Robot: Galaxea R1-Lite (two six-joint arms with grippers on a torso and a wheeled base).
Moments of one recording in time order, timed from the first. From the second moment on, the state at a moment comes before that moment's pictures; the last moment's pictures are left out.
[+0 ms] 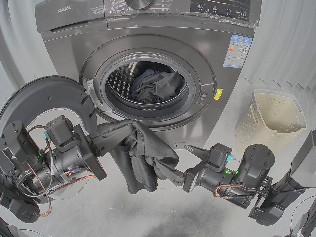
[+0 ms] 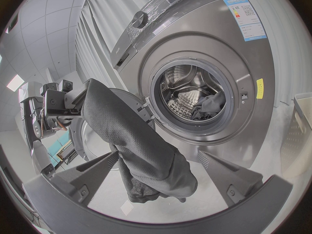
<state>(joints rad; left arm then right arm) -0.56 1.55 -0.34 -1.42 -0.37 -0.20 0.85 1.93 -0.47 -1.46 -0.07 0.19</state>
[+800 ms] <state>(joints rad) -0.57 1.55 -0.33 -1.42 -0.38 -0.20 0.80 1.98 -0.60 -1.46 -0.07 0.18</state>
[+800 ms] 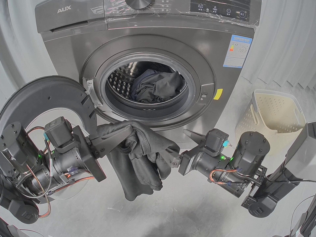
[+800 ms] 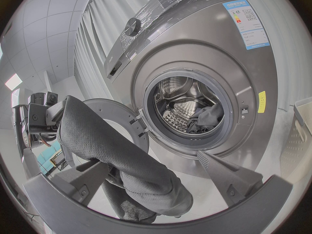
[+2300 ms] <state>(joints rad) -0.56 1.58 -0.32 -1.42 -0.38 -0.23 0.86 1.90 -0.56 -1.51 -0.03 0.19</state>
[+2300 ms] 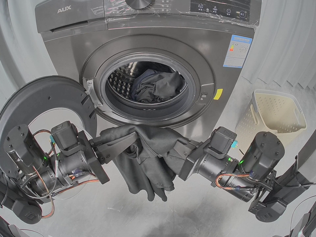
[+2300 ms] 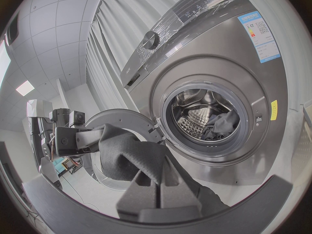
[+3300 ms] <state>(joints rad) -0.49 1.78 -0.27 -1.55 -0.37 -0.23 0.87 1.81 -0.55 -1.51 -0.03 0.19</state>
